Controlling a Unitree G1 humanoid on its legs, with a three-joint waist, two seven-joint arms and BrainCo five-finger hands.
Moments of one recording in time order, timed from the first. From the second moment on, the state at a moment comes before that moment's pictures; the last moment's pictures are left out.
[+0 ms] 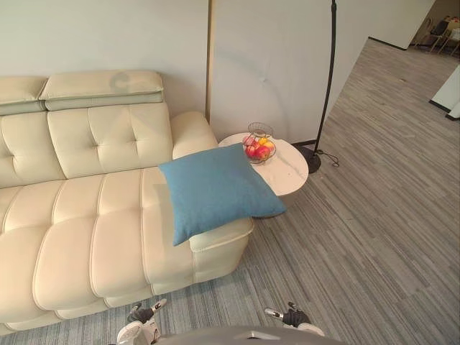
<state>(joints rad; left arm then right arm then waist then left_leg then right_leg) 0.11 -0.01 0.32 0.99 -0.17 0.04 0.10 0.15 0.00 -0.17 0.88 0.07 0.04 -0.05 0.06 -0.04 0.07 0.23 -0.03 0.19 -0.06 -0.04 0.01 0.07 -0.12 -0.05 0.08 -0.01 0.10</state>
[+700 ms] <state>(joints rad) 0.03 0.04 0.22 1.08 -0.17 0.06 0.10 0.03 -0.01 -0.36 0.97 0.19 0.04 -0.11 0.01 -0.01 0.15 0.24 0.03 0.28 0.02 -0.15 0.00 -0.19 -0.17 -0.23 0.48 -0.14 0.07</state>
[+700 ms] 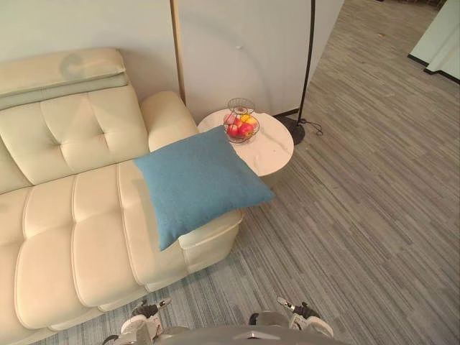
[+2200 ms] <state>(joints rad) 0.06 0.01 0.32 1.06 -0.12 0.07 0.10 0.08 0.00 -0.36 0.92 0.17 0.05 -0.11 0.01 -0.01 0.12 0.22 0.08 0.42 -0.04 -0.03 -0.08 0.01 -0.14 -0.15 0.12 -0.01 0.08</state>
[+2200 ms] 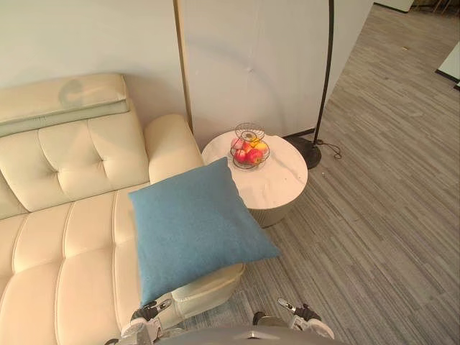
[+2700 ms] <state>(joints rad) 0.12 0.19 0.52 1.04 -0.14 0.08 0.11 0.04 -0.23 -0.38 0.61 -0.05 0.07 -0.11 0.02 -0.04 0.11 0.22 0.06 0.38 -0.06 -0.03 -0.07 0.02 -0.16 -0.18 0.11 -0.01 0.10</state>
